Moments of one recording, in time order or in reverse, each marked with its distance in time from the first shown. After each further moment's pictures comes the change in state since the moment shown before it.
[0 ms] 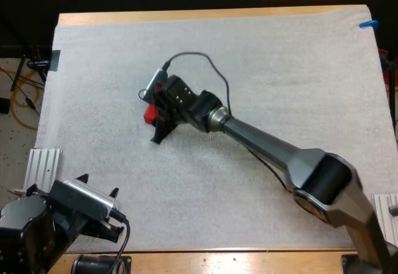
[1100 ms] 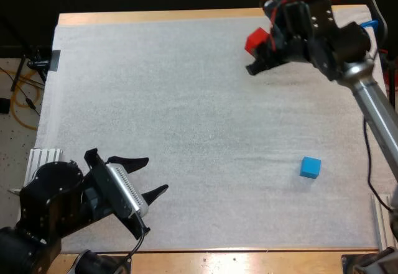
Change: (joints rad) left arm -0.314 0.164 0.000 -0.229 0.225 0.009; right arm -0.413 -0.546 0.060 0.459 0.019 0.037
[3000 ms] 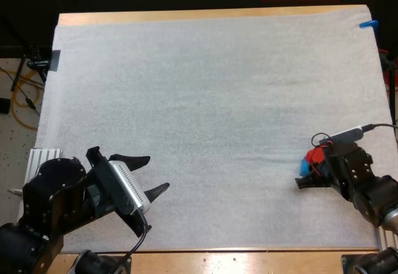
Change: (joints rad) left arm 0.000 0.010 0.000 -0.001 0.000 0.001; right arm -0.005 -0.736 1.257 -0.389 0.259 0.253
